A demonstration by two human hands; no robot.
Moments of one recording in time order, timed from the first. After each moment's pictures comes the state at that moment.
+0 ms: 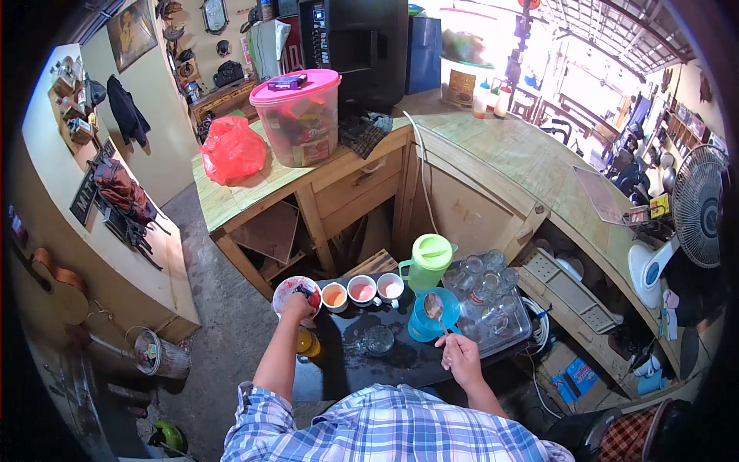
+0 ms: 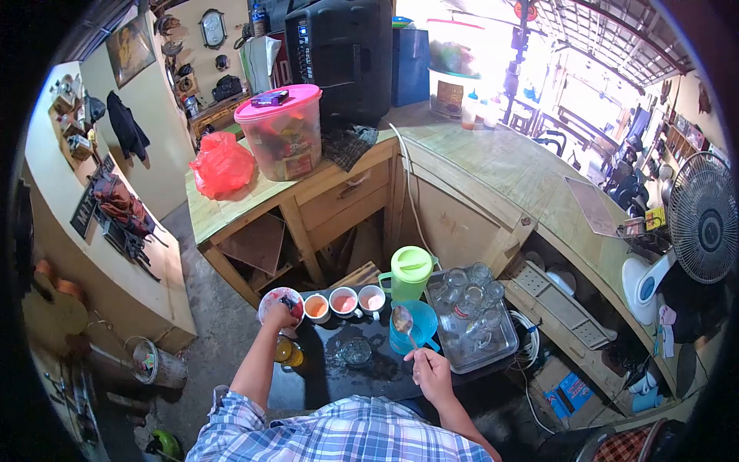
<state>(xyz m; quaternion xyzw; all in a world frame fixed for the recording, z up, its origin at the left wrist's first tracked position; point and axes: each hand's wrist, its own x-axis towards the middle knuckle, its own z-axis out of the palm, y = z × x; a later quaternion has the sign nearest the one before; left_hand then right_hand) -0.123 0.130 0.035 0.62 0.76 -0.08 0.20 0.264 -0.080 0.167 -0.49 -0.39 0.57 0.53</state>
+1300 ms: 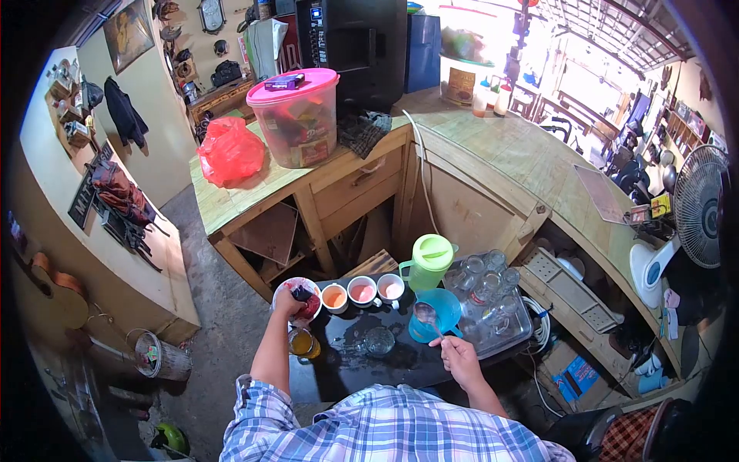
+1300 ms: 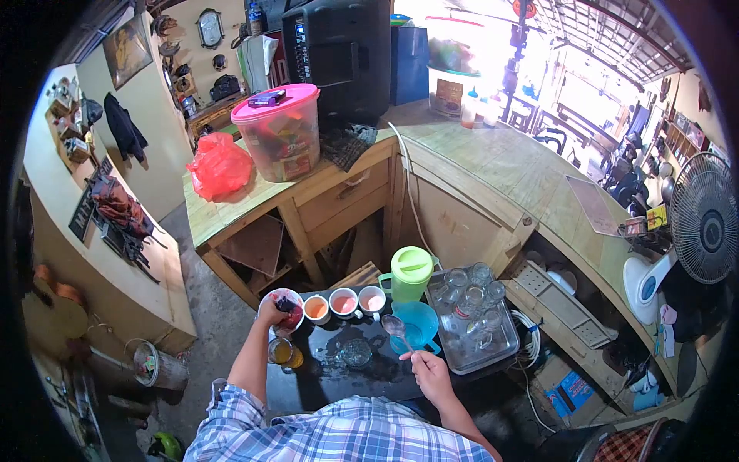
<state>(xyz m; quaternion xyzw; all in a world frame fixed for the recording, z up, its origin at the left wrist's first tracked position) -0.163 0.147 0.009 0.60 0.77 0.08 0.18 0.266 -0.074 0.163 -0.51 -0.38 0.61 0.47</state>
